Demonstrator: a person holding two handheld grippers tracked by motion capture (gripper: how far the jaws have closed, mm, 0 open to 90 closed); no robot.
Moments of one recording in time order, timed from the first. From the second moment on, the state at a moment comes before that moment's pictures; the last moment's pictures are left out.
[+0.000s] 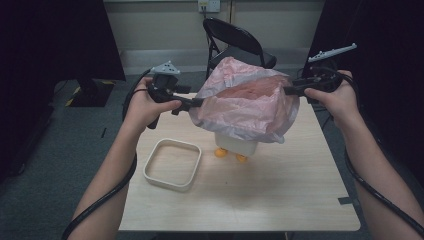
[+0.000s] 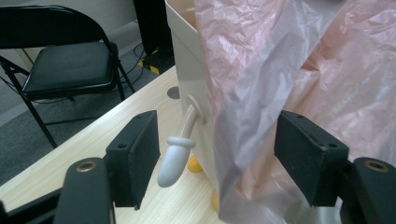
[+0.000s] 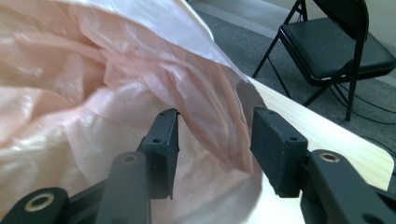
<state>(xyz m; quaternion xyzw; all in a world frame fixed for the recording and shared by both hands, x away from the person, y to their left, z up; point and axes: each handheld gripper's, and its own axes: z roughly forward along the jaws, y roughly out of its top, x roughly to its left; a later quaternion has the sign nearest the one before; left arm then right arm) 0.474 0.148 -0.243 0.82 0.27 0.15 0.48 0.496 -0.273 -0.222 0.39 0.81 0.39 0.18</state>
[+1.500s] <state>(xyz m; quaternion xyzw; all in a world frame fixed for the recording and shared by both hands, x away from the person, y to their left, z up) 0.534 0.131 -0.232 0.79 0.32 0.15 0.50 0.556 -0.270 -0.229 0.40 0.81 0.40 0.15</state>
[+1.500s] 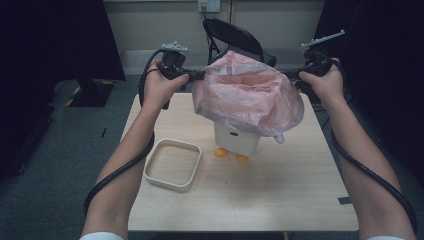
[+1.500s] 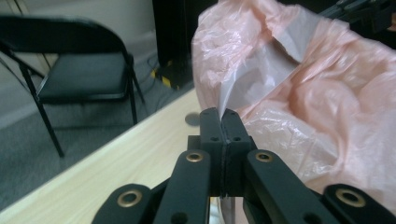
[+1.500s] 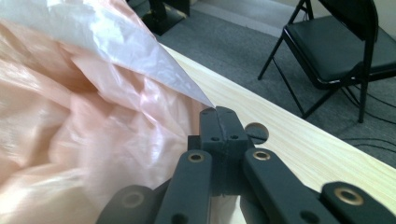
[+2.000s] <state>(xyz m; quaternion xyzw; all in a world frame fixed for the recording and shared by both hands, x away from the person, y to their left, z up) 0.542 0.124 -0.243 0.79 0.33 0.15 0.49 0.538 -0.281 -0.228 0.38 0.81 0.42 0.16</state>
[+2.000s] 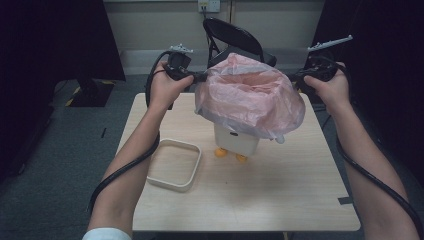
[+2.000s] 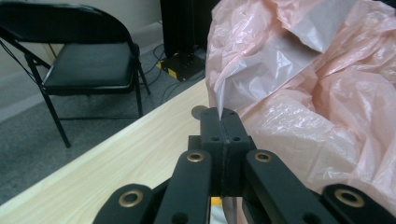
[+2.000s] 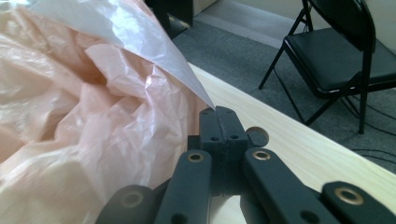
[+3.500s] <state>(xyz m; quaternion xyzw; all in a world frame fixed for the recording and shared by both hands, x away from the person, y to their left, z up) 0.554 0.125 -0.283 0.79 0.39 0.11 0.47 0.549 -0.269 -0.308 0.42 0.80 0.42 0.11</state>
